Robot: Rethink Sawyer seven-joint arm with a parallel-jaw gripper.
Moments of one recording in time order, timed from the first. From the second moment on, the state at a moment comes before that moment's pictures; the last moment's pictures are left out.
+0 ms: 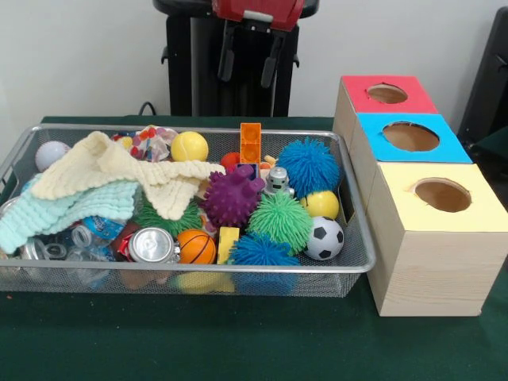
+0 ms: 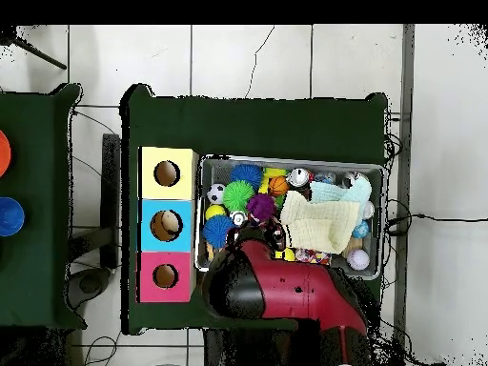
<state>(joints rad) -0.24 -0.96 -0.04 1.94 -0.29 0.28 1.57</state>
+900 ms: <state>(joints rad) -0.24 -0.83 -0.15 1.94 -0.33 0.14 1.57</state>
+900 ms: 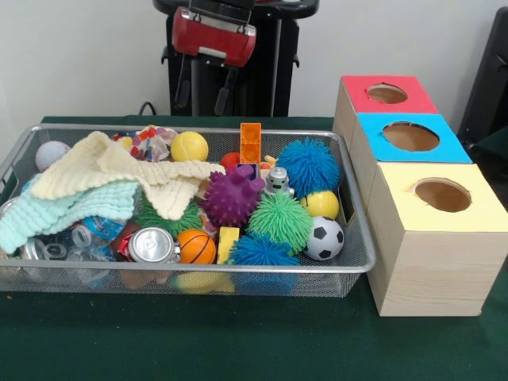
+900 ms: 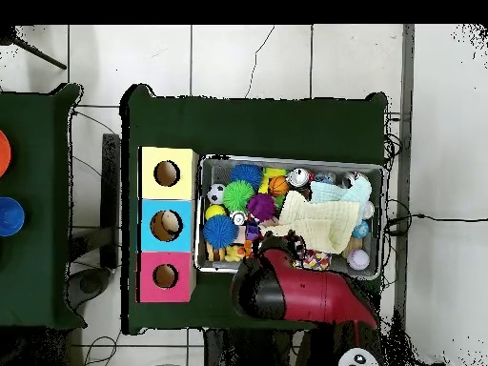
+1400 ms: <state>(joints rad) -0.27 -0.73 -0.21 1.94 -0.33 -0.04 1.57</state>
